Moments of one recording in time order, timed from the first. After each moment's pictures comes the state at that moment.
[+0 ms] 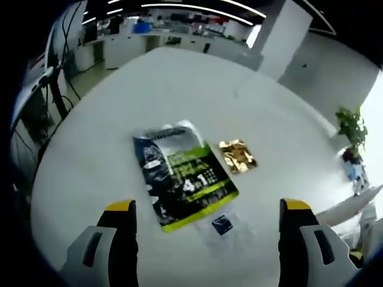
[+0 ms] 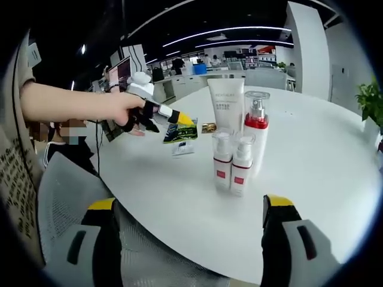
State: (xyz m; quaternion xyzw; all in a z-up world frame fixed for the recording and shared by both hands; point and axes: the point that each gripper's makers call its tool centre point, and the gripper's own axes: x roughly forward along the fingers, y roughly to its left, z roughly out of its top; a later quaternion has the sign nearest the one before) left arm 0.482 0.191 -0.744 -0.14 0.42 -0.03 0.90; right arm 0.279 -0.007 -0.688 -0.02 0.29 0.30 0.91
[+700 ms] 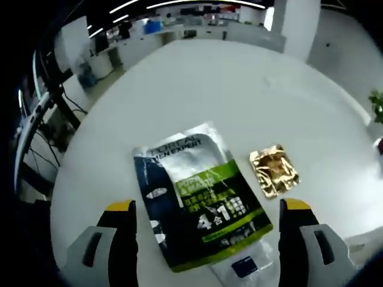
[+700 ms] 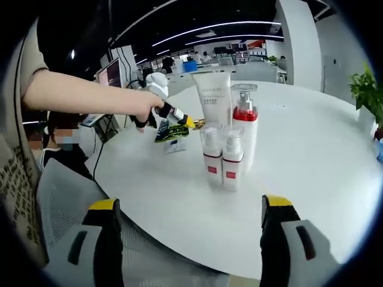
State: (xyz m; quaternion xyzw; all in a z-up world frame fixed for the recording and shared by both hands) left arm 0.526 0.214 -0.781 -0.05 0.47 0.07 0.88; right arm 0.283 -0.017 -0.694 0.00 0.31 0.27 0.91
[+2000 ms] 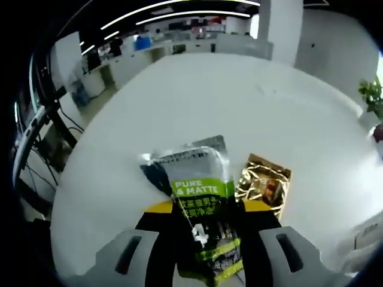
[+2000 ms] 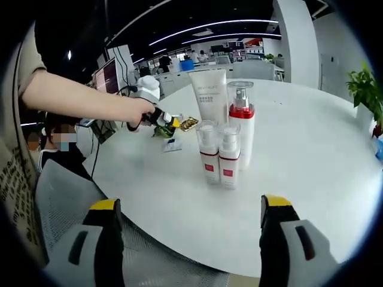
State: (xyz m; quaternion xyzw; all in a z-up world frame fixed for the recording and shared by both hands) left arm 0.533 0.230 -0.774 -0.02 0.41 0.01 0.91; right arm 0.283 -0.020 -0.696 0.00 0.31 0.26 0.91
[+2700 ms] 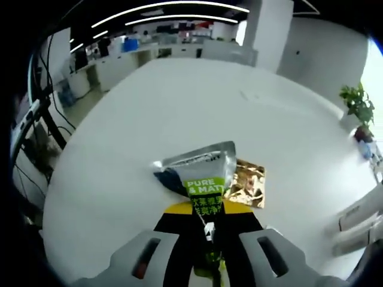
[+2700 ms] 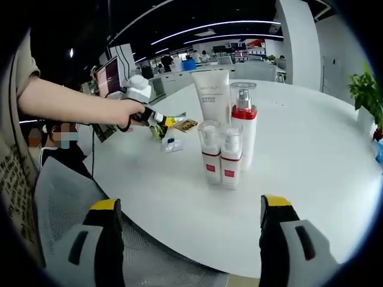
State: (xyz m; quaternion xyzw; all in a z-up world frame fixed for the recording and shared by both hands) left arm 0.508 0.225 -0.758 -0.05 0.39 -0.05 0.92; right arm 0.282 -0.018 -0.695 -0.01 0.31 0.27 0.91
